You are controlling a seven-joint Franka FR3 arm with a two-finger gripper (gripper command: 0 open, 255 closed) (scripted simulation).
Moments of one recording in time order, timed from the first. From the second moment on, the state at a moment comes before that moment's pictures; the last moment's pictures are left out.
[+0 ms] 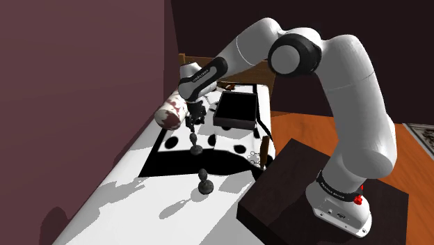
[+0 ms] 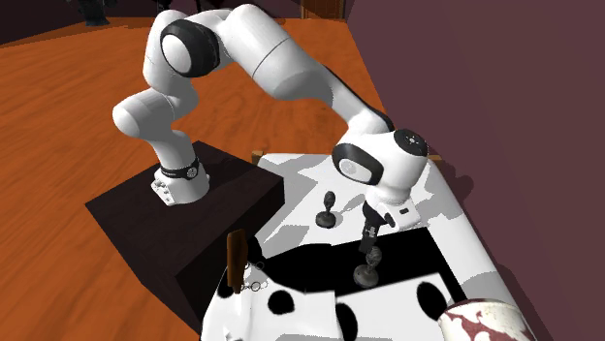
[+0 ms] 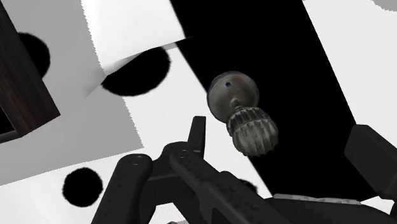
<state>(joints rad) 0.10 0.64 0.03 -1.64 0.07 2.15 -0.15</state>
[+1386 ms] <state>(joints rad) 0.12 0.93 0.03 -1.36 0.07 2.14 -0.14</state>
